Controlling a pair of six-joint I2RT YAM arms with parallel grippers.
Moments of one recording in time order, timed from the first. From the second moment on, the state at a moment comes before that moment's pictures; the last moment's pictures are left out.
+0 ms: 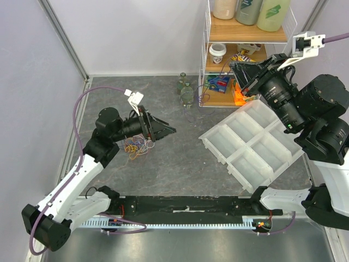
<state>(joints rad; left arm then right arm) -0.47 0.91 0.86 -0.03 0.65 -0.64 0.83 1.17 1.98 -0.59 0.33 0.34</state>
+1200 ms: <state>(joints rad) -0.78 1.26 1.14 0.32 0.68 -0.88 0.83 1.16 1.96 -0.60 0.32 0.37</state>
